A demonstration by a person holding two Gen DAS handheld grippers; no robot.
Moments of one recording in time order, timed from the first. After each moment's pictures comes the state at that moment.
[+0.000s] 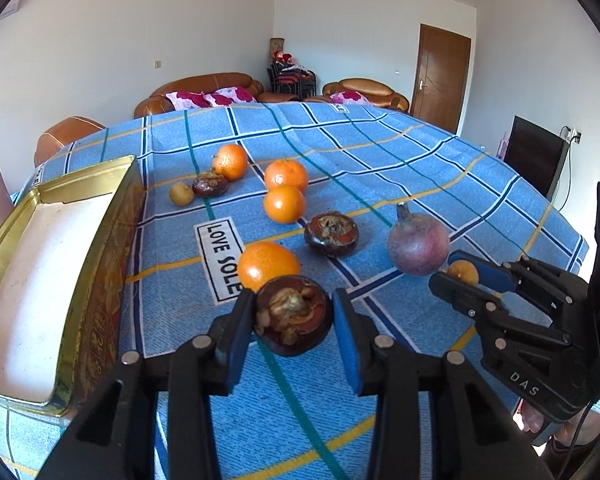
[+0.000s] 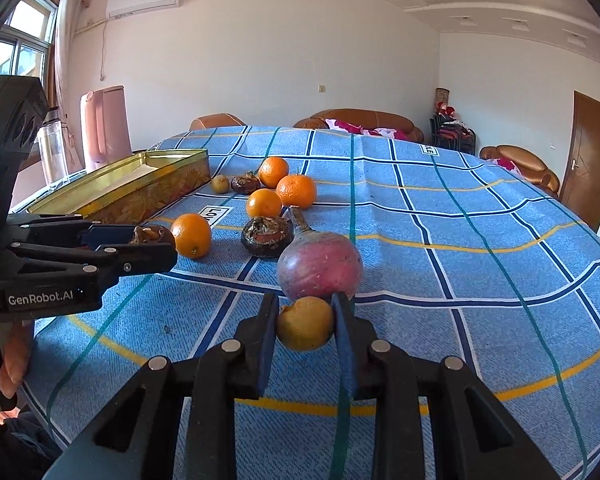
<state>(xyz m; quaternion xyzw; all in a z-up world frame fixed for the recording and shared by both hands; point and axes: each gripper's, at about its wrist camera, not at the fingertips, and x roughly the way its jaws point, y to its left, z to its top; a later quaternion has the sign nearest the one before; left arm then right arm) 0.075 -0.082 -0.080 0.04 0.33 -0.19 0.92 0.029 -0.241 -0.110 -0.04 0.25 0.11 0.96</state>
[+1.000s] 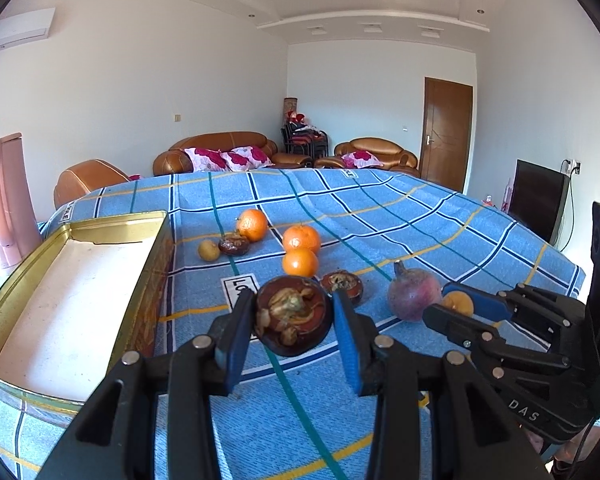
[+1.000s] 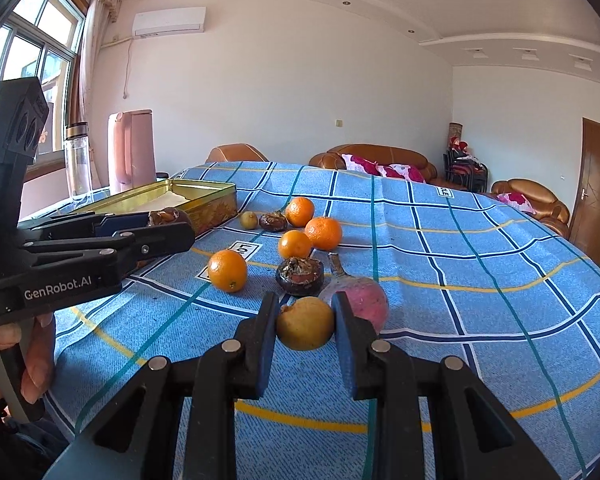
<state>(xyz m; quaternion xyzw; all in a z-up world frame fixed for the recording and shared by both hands) 0.047 -0.069 -0.064 0.02 0.21 -0.17 0.96 0.012 -0.227 -0.095 -0.05 0.19 0.14 0.97</state>
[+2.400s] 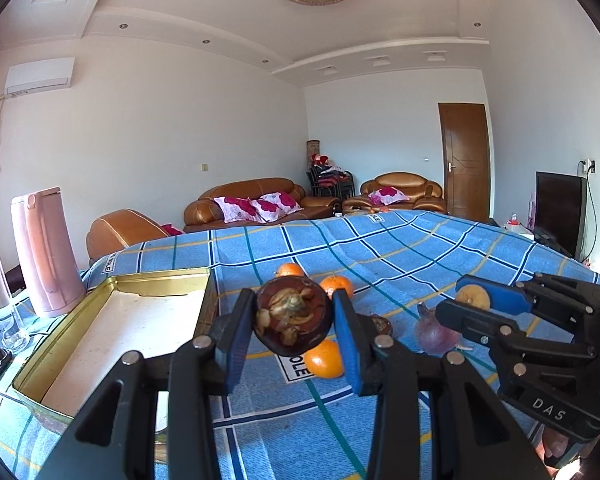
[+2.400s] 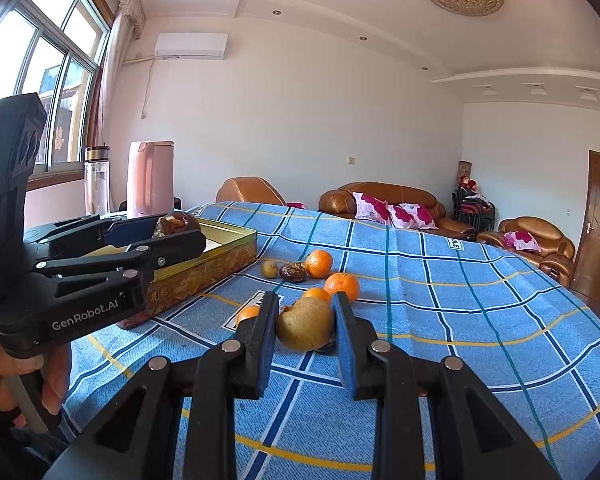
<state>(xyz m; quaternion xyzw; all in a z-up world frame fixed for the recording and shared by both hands) 0.026 -0.058 -0.040 0.05 0.12 -0.12 0.98 0.001 -0.208 -0.067 -0.06 0.12 0.16 0.98</state>
